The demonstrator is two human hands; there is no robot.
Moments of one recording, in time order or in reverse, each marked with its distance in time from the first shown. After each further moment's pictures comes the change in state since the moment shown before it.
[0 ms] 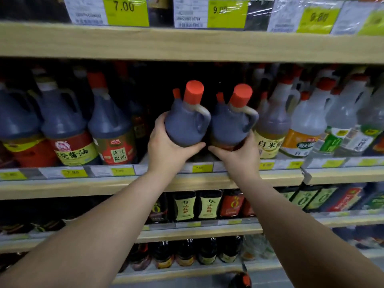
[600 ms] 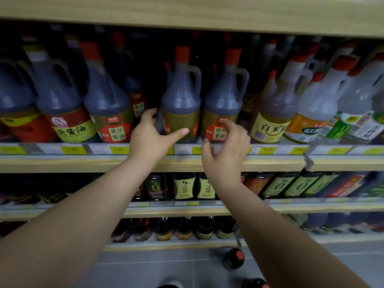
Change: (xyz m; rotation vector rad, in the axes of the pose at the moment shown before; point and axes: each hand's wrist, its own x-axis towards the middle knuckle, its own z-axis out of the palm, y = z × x) left_hand -0.002 -0.020 -0.021 0.230 -0.102 -0.230; right_hand -0.050 0.002 0.022 -0.220 0.121 -0.366
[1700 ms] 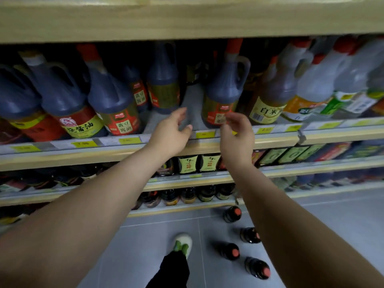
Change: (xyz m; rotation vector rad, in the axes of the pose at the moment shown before) left_hand -0.005 0.017 -0.003 0.045 -0.447 0.025; right_hand 0.017 -0.031 -0.029 0.290 -0.125 0.586
